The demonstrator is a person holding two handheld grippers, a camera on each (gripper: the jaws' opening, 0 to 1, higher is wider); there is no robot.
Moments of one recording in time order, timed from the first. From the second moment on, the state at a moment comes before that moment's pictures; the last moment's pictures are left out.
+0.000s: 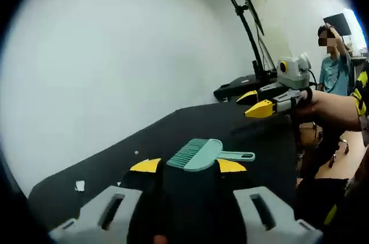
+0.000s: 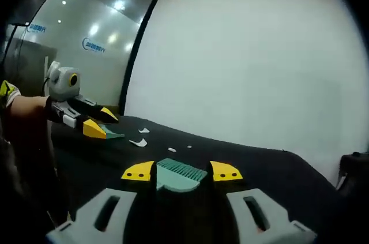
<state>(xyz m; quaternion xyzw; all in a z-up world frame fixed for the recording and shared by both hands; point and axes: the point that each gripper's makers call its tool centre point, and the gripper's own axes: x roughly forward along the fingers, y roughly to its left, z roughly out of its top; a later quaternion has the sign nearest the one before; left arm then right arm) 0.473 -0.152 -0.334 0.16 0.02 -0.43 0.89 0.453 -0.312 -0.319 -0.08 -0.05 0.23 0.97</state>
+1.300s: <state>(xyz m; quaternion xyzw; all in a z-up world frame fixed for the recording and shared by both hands) 0.541 -0.214 -0.376 0.10 0.14 -0.46 0.87 0.465 -0.301 -0.381 -0.22 0.07 0.31 0.92</state>
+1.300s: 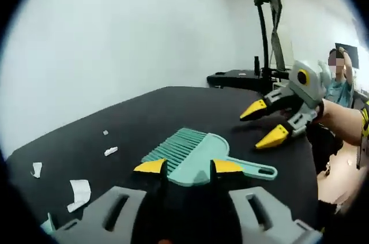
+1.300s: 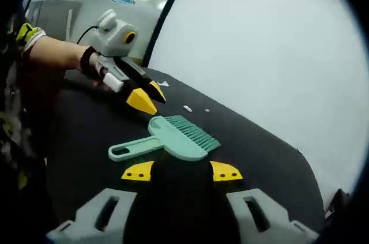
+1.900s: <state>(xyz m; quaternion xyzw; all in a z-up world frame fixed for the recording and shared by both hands) 0.523 -0.240 -0.383 0.03 0.21 -0.52 0.82 0.433 -0.269 -0.390 -0.29 0.04 0.43 0.85</state>
